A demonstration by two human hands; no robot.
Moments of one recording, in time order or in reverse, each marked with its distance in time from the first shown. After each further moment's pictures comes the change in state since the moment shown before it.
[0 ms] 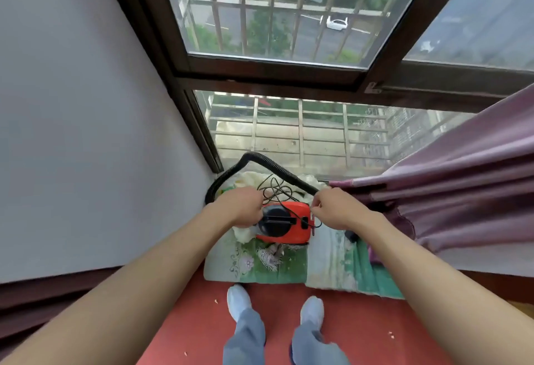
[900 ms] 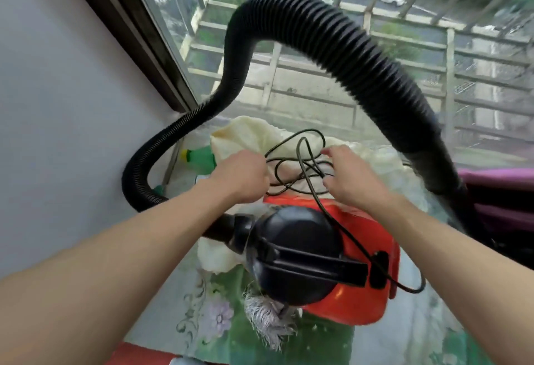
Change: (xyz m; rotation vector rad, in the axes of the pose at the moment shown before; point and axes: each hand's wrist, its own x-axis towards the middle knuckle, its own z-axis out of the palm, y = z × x) left_hand 0.444 -0.135 0.305 -0.264 0.191 -0.241; right_hand 0.491 0.152 0.307 0.028 0.204 -0.102
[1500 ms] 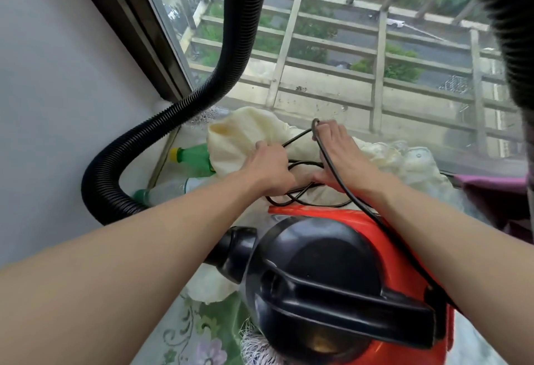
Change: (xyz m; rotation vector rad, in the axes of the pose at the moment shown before) left_hand 0.067 0.004 0.050 -0.278 0.019 -0.135; right_hand 0.101 0.023 0.070 -0.235 0.270 -0.449
